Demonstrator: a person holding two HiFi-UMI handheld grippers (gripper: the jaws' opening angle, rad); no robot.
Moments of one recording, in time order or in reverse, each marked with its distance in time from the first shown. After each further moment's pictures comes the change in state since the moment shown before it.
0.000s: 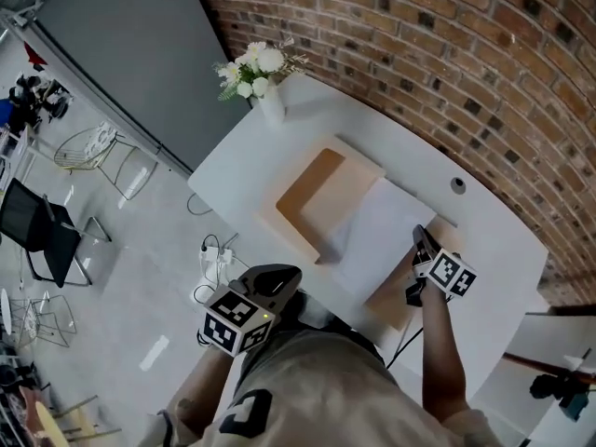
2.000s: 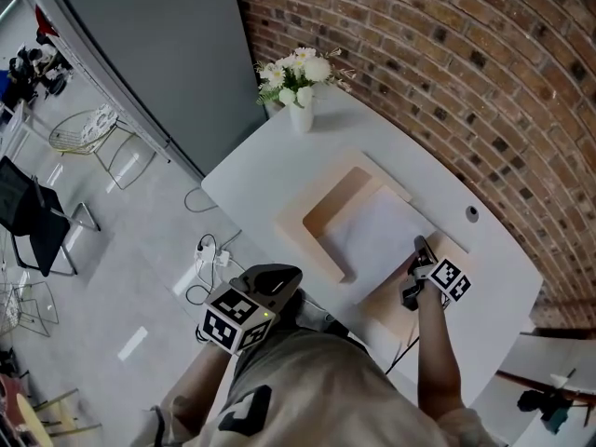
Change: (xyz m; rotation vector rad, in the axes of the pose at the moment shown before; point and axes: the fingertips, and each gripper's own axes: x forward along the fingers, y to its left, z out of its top) left arm -0.033 0.082 0.000 -0.062 -0.055 -0.013; right arm 0.069 0.021 -0.017 0.148 -0.009 -0.045
